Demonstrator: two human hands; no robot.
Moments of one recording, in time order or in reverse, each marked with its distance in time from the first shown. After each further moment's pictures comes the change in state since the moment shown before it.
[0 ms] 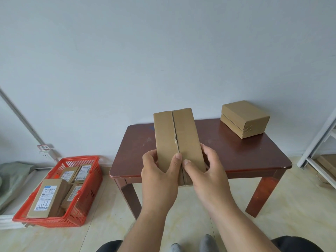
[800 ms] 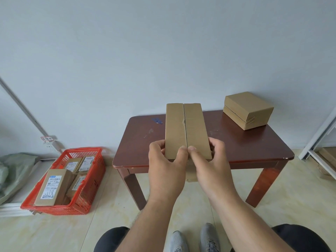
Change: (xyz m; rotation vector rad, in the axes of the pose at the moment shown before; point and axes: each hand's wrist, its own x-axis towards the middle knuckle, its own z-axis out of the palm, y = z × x) left_hand -0.007 0.007 0.006 -0.023 -0.021 -0.049; right_hand -0.006 -0.005 0.004 0.051 0.060 0.039
